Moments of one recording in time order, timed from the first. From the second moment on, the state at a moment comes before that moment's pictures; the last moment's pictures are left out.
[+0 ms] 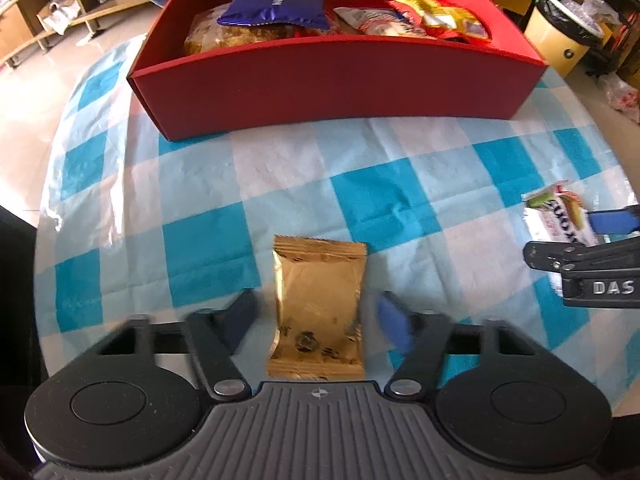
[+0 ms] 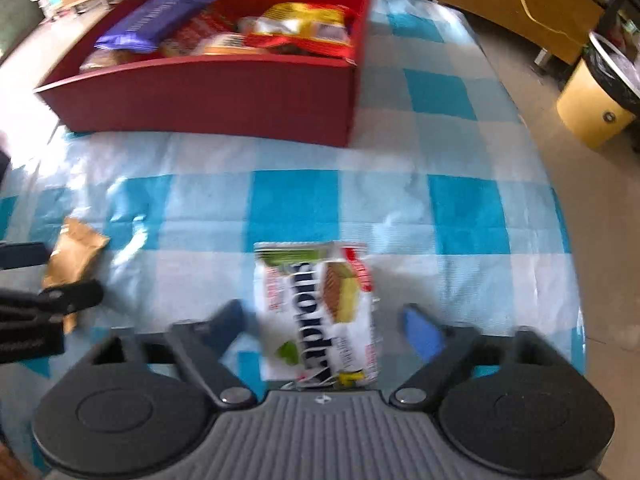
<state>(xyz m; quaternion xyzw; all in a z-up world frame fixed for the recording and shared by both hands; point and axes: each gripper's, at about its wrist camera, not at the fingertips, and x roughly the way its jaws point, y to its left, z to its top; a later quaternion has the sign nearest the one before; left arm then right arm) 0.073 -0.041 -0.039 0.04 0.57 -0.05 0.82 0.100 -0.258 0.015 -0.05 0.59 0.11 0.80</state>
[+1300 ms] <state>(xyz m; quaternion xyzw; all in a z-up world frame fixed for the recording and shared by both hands) 0.095 -0.048 0.030 0.00 0.48 -0.07 0.88 0.117 -0.233 0.075 -0.02 0.50 0.13 0.86</state>
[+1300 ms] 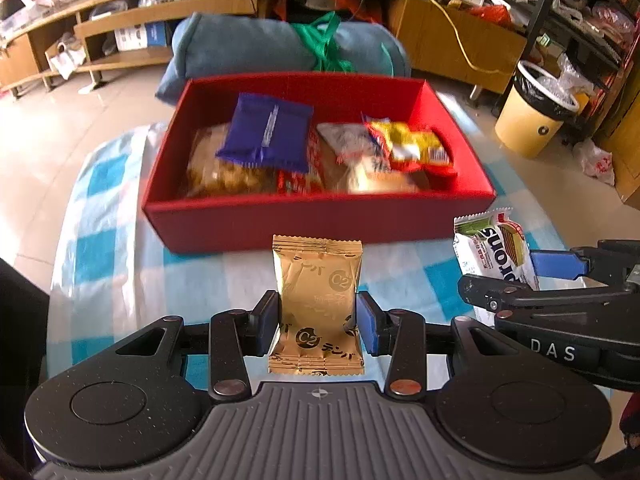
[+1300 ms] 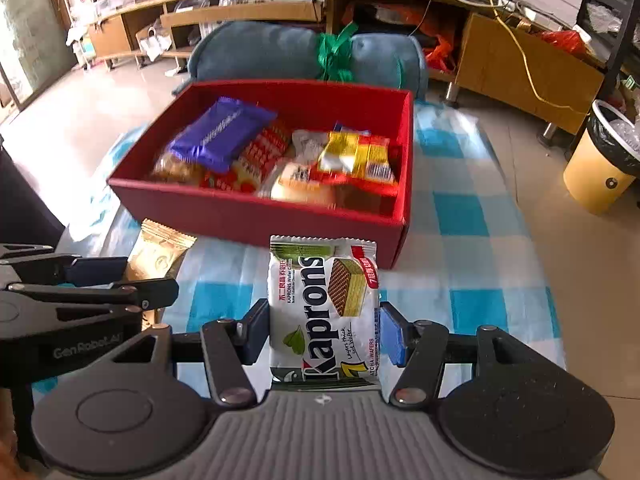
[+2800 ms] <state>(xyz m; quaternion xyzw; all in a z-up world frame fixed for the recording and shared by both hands) 0.203 -0.062 0.055 0.02 0.43 -0.03 0.90 0.235 -0.229 0.099 0.01 0.45 0.10 0.89</state>
